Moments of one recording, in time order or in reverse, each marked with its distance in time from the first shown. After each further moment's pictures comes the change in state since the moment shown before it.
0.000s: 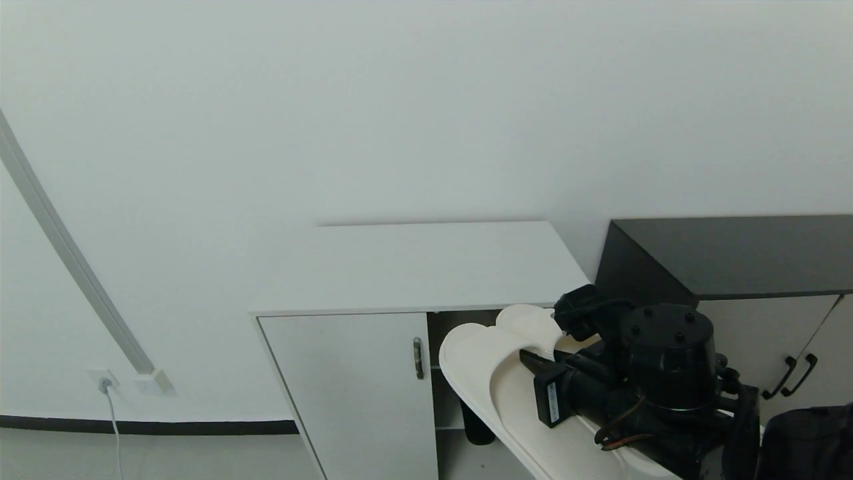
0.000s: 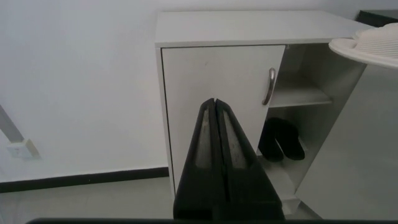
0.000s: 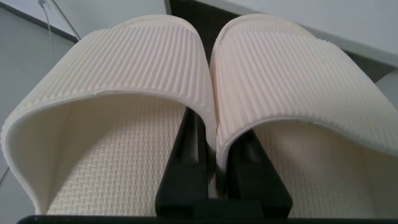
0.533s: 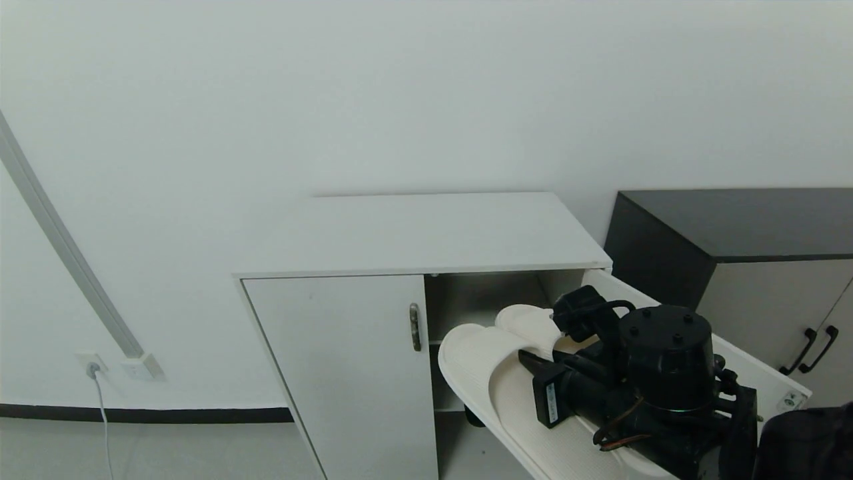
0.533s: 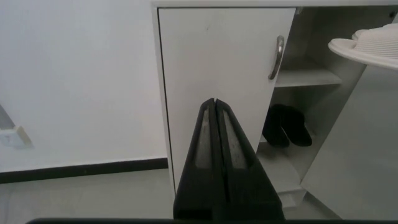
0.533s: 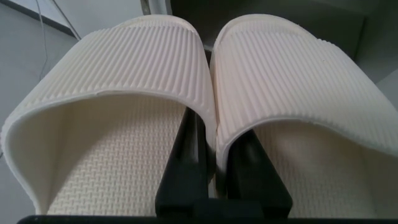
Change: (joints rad) left arm 0.000 0.000 0.000 0.000 0.000 0.000; right arm 0.001 0.008 0.002 -0.014 0.001 0.000
